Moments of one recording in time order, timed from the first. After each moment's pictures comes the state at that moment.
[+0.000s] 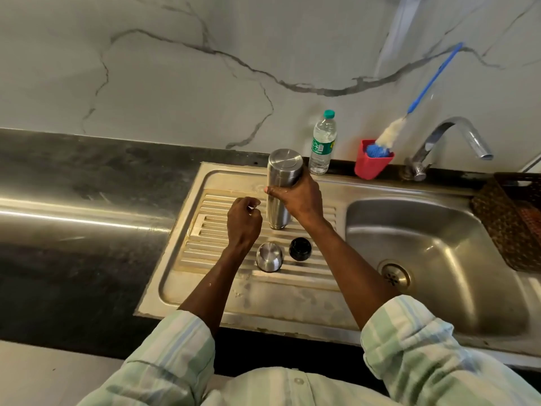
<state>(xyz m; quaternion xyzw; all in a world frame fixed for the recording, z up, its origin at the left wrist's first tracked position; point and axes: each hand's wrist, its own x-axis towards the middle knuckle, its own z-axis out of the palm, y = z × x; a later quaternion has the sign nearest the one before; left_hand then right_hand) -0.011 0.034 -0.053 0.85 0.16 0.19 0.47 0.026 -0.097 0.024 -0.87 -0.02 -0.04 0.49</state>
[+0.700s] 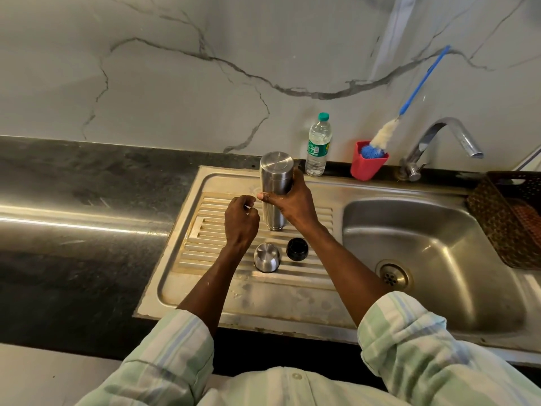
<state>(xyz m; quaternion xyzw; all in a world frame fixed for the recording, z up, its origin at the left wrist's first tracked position) -0.012 0.030 -0.045 0.86 0.16 0.21 0.45 0.022 -0.099 0.012 -0.82 -0.07 -0.01 0.57</state>
